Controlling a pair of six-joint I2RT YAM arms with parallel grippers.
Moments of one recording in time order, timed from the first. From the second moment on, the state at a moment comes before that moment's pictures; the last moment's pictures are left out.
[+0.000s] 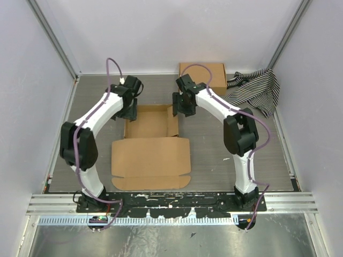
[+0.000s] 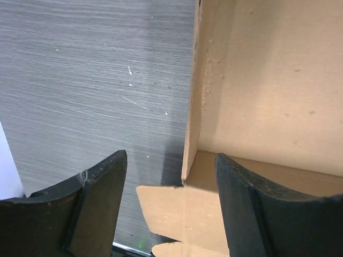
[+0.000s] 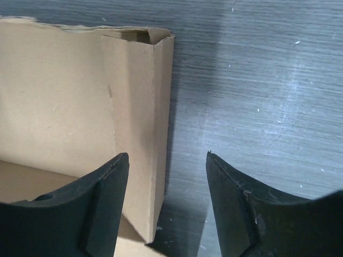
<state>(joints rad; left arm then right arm) -0.40 1.85 1.56 -1.02 -0.42 -0.35 0.51 2.07 1.77 -0.76 -0.02 0.45</state>
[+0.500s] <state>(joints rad) -0.40 1.58 1.37 -0.98 -0.36 -0.40 0.56 2.25 1.85 -0.79 0.06 0.41</state>
